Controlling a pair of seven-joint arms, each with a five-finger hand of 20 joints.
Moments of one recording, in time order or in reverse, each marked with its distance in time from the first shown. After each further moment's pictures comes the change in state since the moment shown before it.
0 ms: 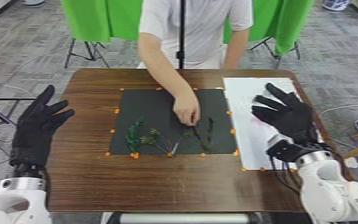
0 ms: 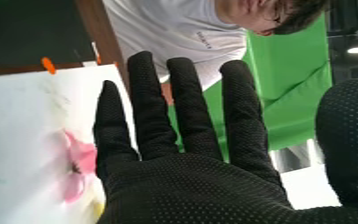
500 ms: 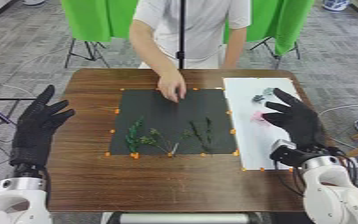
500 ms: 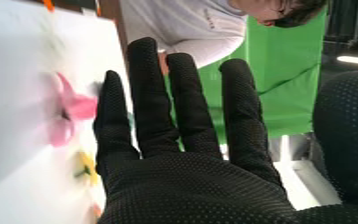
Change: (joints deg) left arm 0.1 0.3 0.2 0.0 -0.2 0.2 0.5; right arm -2.2 -0.5 1.4 -0.8 -11.2 3.8 -1.1
